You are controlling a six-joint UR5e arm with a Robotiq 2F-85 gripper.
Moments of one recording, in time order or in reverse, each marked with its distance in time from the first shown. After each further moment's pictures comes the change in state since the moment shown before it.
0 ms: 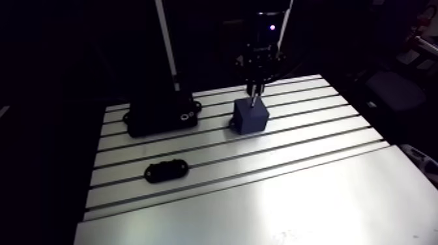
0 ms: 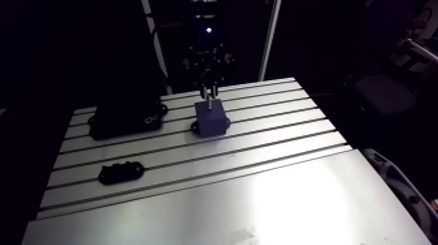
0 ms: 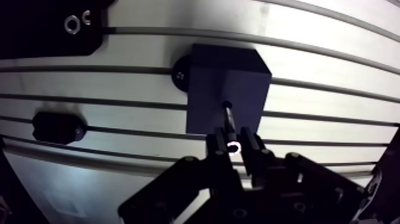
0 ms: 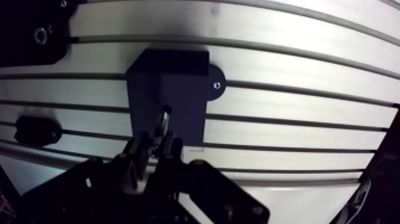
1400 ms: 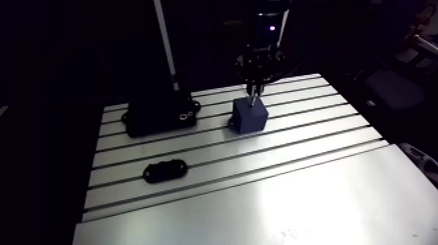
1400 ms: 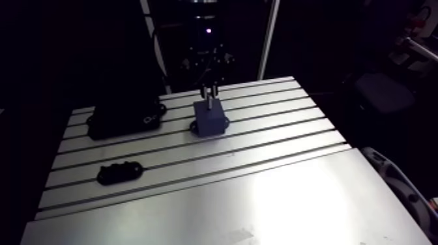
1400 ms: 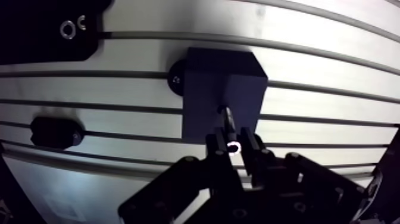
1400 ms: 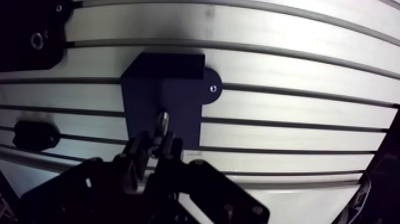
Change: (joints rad) arm -0.005 0.004 0.006 -0.022 0.000 0.005
